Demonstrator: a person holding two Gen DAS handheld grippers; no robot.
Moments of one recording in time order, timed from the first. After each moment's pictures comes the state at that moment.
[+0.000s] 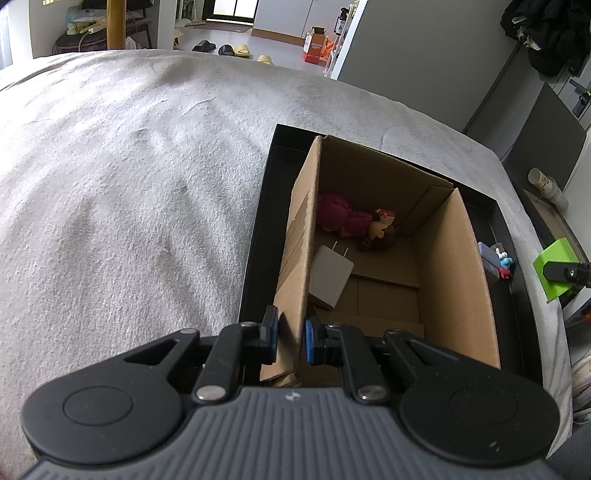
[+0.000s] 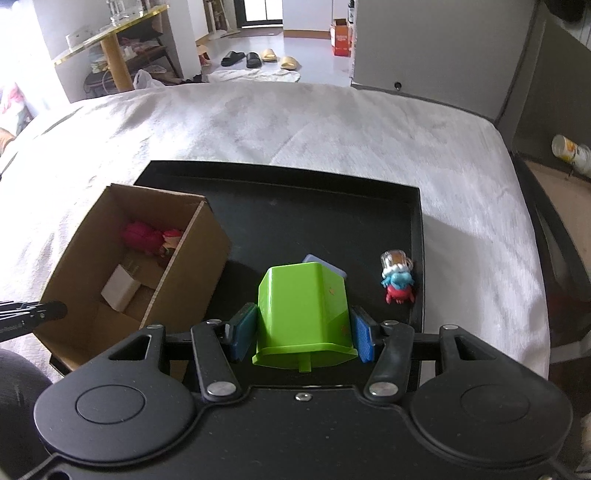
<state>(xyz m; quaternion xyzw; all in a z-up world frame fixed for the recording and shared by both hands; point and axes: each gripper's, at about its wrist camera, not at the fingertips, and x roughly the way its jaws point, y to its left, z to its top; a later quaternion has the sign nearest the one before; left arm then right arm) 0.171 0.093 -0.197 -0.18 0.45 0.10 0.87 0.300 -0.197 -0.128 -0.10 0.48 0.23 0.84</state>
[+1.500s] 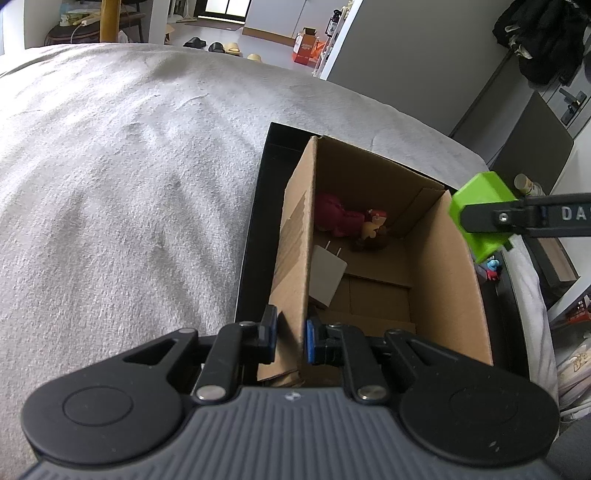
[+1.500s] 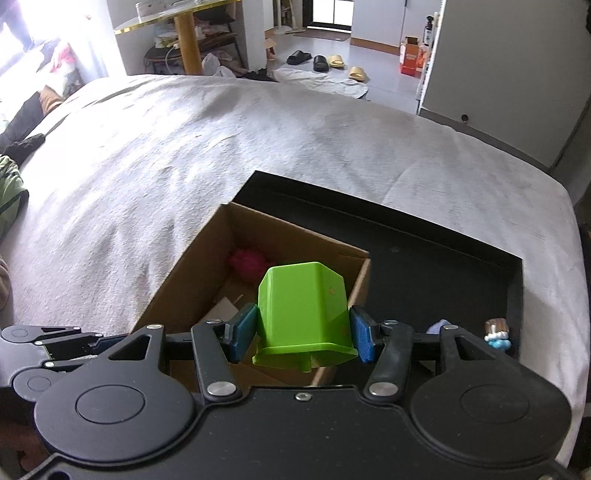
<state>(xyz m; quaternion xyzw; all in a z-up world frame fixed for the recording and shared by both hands) 0.166 0.103 -0.201 -0.20 0.45 0.07 0.87 0.275 -0.065 -0.108 -0.15 0.46 0.31 0.82</state>
